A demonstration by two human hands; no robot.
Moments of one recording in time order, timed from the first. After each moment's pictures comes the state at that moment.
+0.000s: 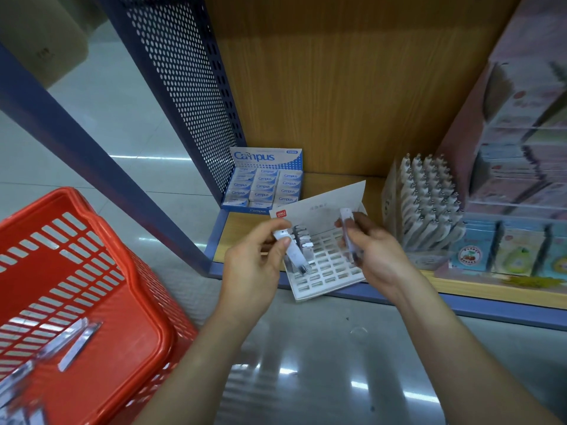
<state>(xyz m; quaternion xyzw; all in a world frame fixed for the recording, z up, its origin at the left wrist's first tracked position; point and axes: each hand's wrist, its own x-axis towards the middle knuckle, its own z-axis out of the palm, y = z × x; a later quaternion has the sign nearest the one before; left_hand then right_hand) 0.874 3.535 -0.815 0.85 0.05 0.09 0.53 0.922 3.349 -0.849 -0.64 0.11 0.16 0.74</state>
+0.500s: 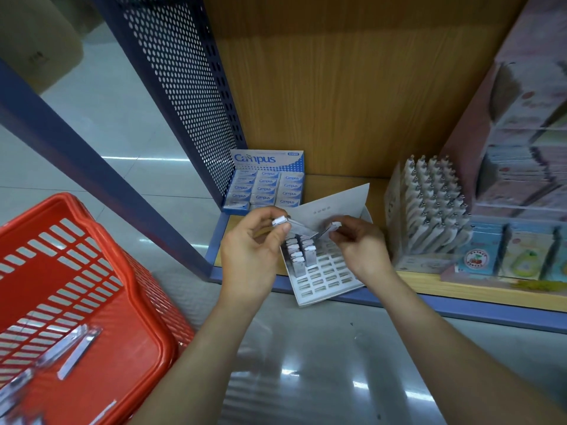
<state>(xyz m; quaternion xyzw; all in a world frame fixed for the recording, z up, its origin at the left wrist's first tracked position) 0.898 3.531 -0.807 0.78 0.07 0.13 0.60 0.949 3.363 -0.891 -0.81 0.03 0.03 0.58</state>
